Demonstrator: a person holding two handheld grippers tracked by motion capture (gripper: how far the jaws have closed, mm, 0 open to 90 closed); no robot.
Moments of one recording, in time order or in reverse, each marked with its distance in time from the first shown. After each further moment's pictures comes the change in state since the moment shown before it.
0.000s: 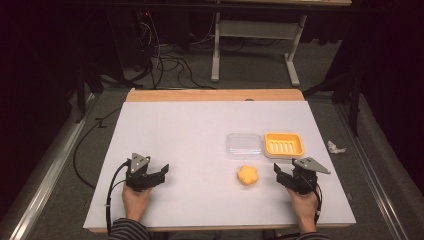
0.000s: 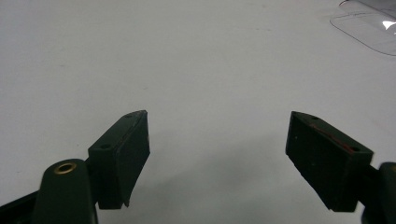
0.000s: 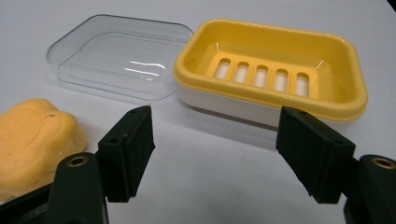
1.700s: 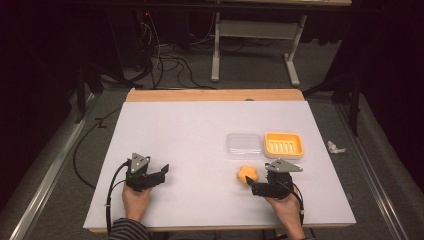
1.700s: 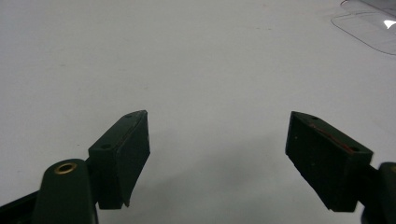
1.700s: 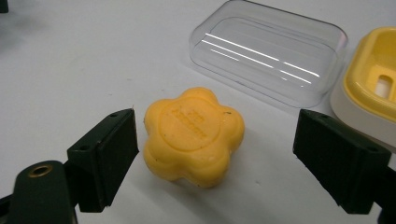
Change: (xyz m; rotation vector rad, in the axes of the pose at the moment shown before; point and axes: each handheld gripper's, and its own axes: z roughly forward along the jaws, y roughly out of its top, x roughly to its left) left arm 0.000 0.000 0.000 0.002 0.004 0.000; right arm 0.068 0.015 0.001 0.103 0.253 -0.155
